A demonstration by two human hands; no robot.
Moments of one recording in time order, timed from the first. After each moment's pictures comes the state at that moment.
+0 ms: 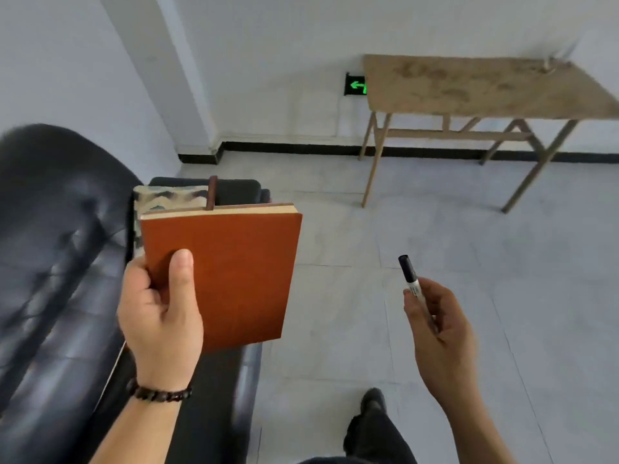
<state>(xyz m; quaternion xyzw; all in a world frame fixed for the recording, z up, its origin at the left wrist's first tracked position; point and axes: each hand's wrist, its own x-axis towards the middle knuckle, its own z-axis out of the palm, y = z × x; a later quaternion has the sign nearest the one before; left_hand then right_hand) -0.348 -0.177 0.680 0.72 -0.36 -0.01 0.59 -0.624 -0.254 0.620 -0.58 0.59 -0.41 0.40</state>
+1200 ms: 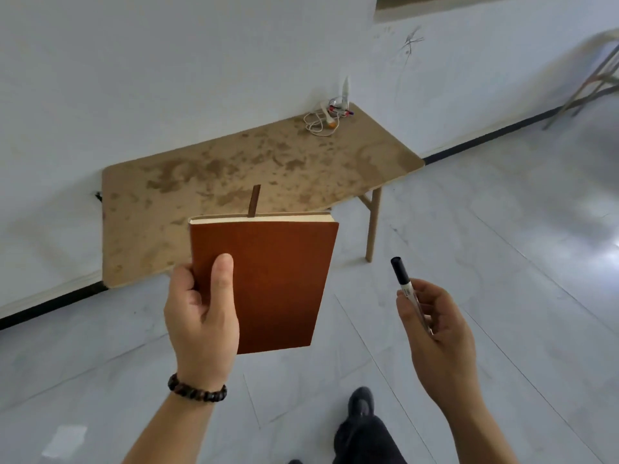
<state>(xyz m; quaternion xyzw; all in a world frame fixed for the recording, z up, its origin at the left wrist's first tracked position) -0.790 -1.018 0.673 0.57 -0.53 -0.21 0.59 -1.033 -0.950 0.629 -0.43 0.69 -0.53 0.27</state>
